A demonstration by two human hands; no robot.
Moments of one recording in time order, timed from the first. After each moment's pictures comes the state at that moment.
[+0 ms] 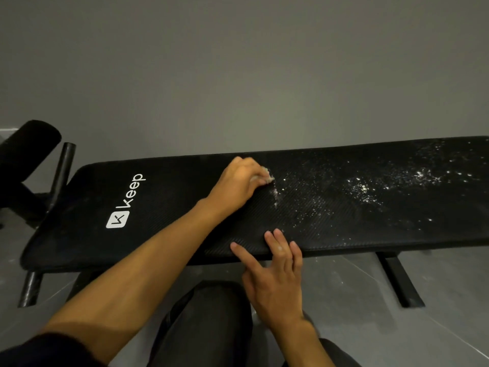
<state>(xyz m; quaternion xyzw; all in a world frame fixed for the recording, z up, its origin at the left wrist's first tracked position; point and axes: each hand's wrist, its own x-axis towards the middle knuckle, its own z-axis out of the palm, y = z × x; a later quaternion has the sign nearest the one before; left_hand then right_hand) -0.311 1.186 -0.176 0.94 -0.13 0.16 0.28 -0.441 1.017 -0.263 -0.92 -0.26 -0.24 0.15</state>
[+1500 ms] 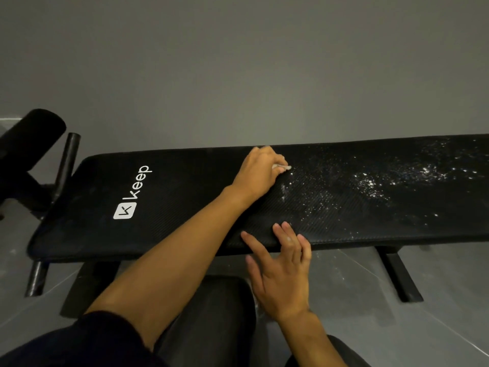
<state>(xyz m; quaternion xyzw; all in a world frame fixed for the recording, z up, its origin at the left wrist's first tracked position) -0.292 1.161 -0.171 0.95 -0.08 0.13 0.28 -0.440 1.023 -0.259 -0.93 -0.23 -0.26 0.15</state>
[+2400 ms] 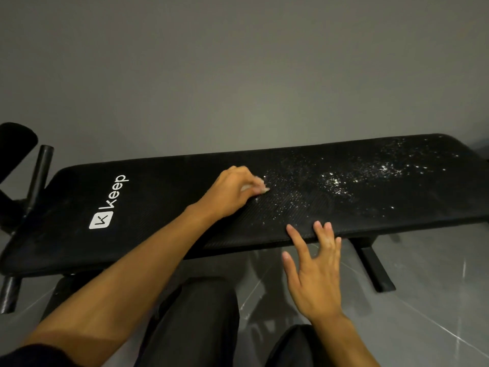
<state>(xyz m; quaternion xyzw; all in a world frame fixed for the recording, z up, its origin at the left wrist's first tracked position) -0.329 1.161 -0.166 0.94 -0.14 0.07 0.31 -0.427 0.924 -0.259 -0.94 -0.13 -0.20 0.24</state>
